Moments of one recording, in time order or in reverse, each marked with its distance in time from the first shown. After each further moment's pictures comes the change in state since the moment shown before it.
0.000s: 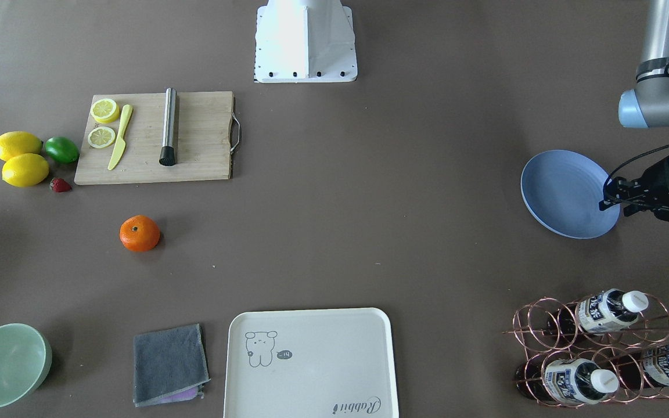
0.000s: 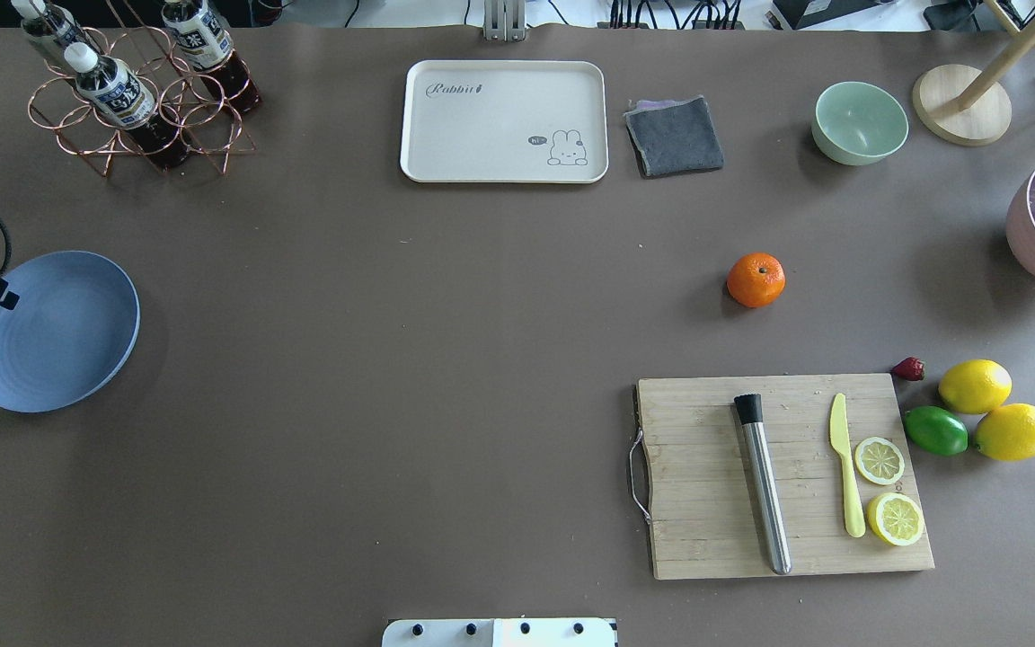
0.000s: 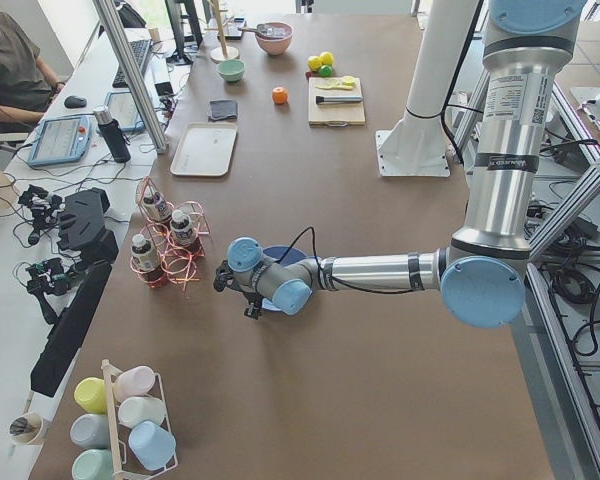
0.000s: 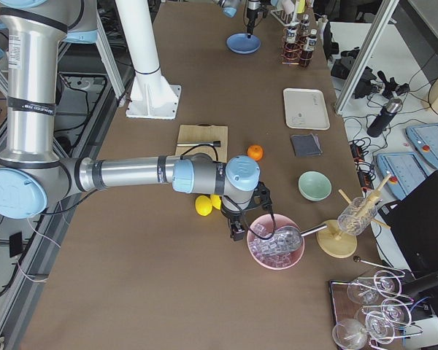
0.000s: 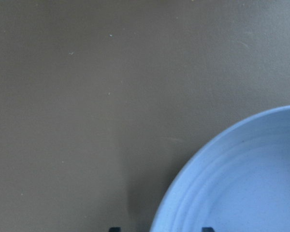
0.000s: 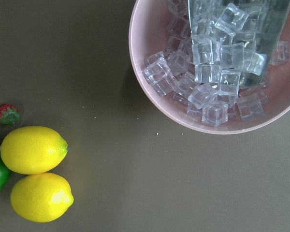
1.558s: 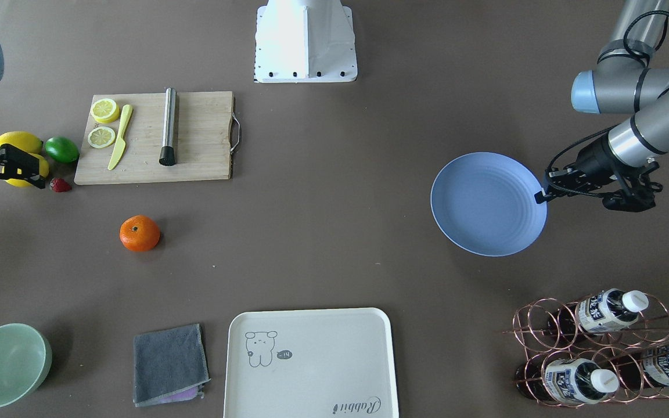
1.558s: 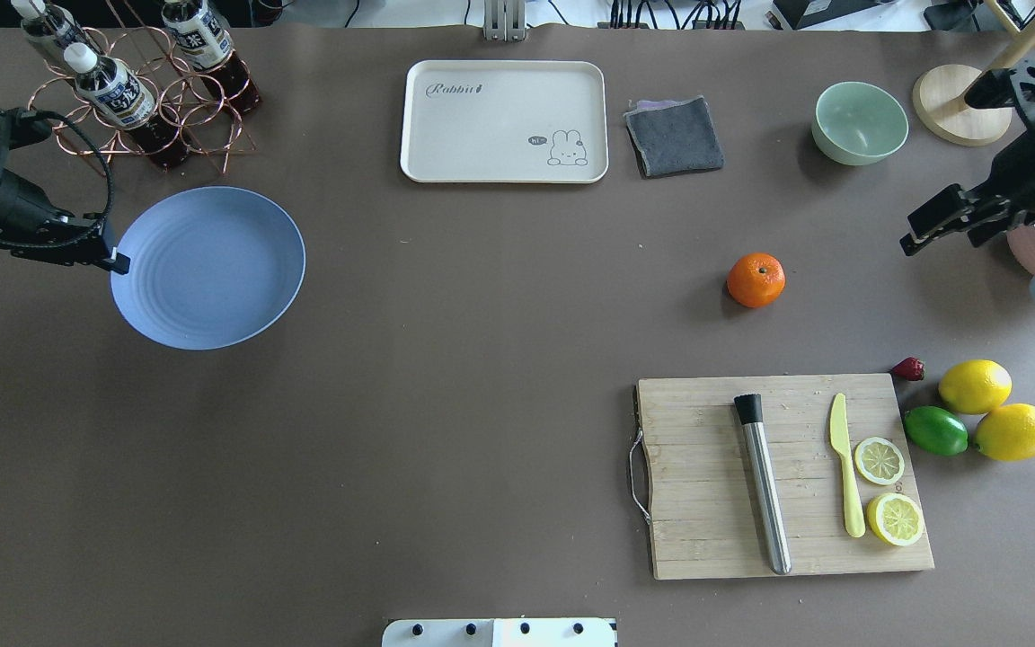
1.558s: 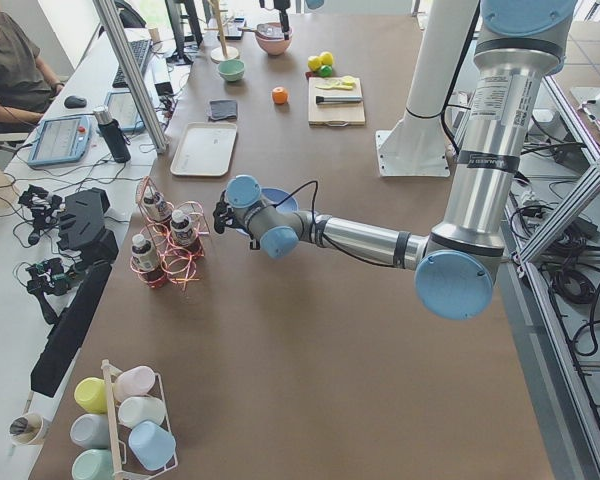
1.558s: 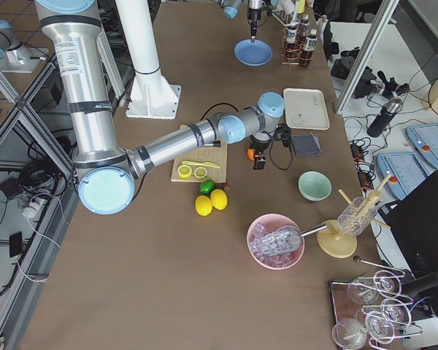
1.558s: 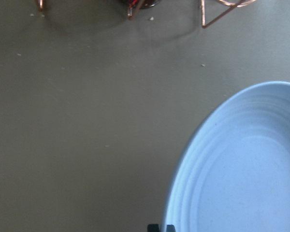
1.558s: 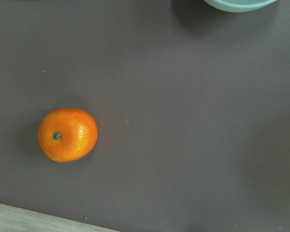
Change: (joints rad) left arm 0.142 -0.085 -0.300 0.008 -0.032 -0.634; right arm -0.453 0.296 0.020 0.213 -0.033 0.867
